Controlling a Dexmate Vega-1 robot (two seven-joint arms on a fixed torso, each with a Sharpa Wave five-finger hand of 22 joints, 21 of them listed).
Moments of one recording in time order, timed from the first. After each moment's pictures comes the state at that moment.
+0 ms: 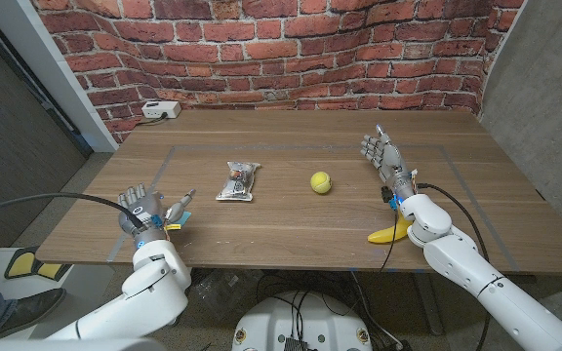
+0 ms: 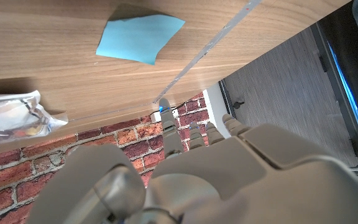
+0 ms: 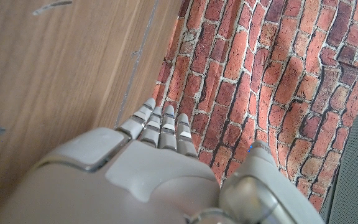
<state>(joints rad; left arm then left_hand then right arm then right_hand) 1.31 0.83 0.49 -2.29 0.38 1.38 0.63 0.33 0.01 -0.27 0.12 0.36 0.47 -0.14 0.24 0.18 -0.02 -0.03 0.20 0.19 -0.14 0.01 0.18 0.18 -0.13 0.06 0.19 0.18 -1.09 -0.57 -0.34 -1.65 0.55 0.23 -0.16 0.14 0.02 0.19 -0.08 0.19 0.19 0.10 0.20 0.18 0.21 0.14 0.22 0.19 0.12 0.10 0.19 0.19 0.17 -0.01 0.22 0.18</state>
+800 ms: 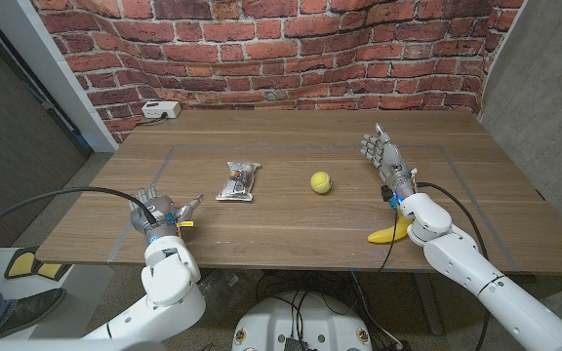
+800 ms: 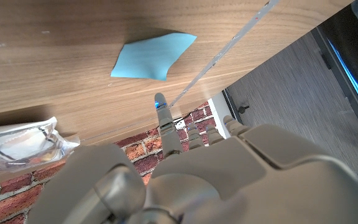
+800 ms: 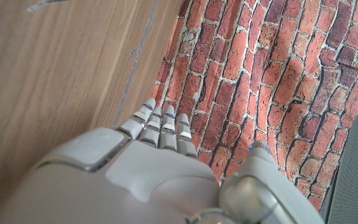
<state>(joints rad) 1.26 0.73 0.57 -2.20 0.84 1.39 0.21 0.33 0.02 -0.28 0.12 0.36 0.57 -0.15 0.25 0.18 -0.02 -0.05 0.20 0.19 -0.15 -0.02 0.18 0.18 -0.14 0.07 0.20 0.18 -1.08 -0.58 -0.34 -1.66 0.55 0.23 -0.16 0.14 0.02 0.19 -0.08 0.19 0.19 0.10 0.20 0.18 0.21 0.14 0.22 0.19 0.12 0.10 0.19 0.19 0.17 -0.01 0.22 0.18</state>
